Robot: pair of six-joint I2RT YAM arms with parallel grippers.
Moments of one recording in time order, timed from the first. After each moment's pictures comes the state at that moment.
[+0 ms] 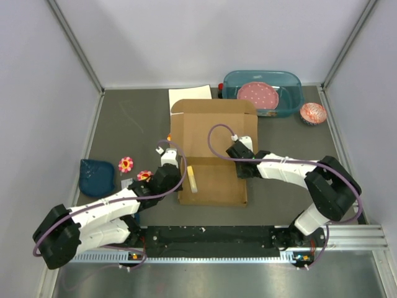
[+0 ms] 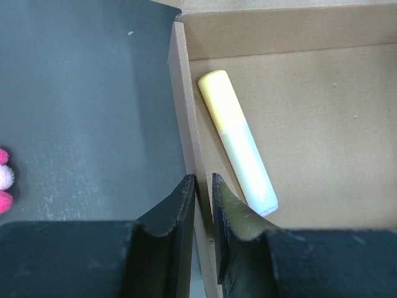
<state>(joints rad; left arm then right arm) -0.83 1.02 0.43 -0.11 -0.35 -0.59 0.76 1.56 0.83 -0.41 0.38 0.51</state>
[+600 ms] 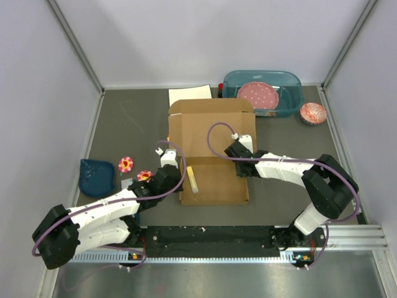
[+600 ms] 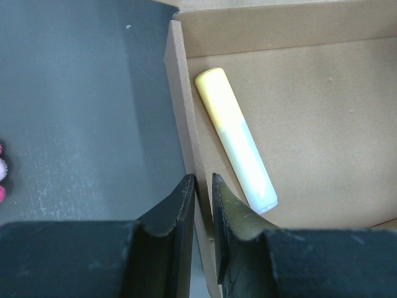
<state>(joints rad) -0.85 1.01 0.43 -0.13 -0.37 -0.63 0.76 1.59 0.85 -0.39 0.45 0.55</state>
